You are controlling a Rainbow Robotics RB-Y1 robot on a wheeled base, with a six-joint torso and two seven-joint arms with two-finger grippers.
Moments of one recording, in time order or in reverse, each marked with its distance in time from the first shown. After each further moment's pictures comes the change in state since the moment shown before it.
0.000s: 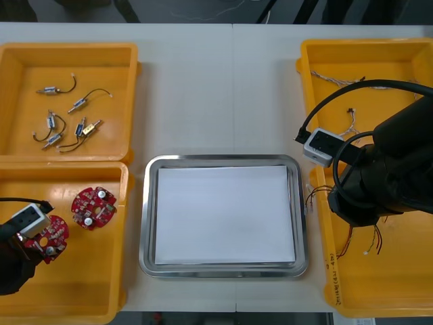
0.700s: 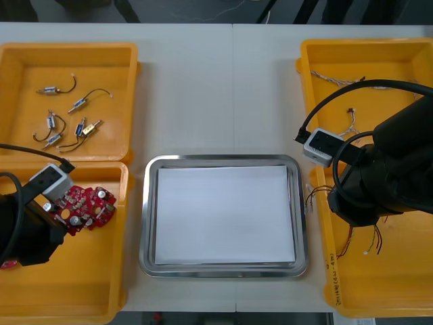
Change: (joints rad) right arm 0.000 0.000 0.000 0.000 0.000 0.000 0.000; left arm -0.260 -0.049 -0.012 -0.237 -0.034 0.306 0.400
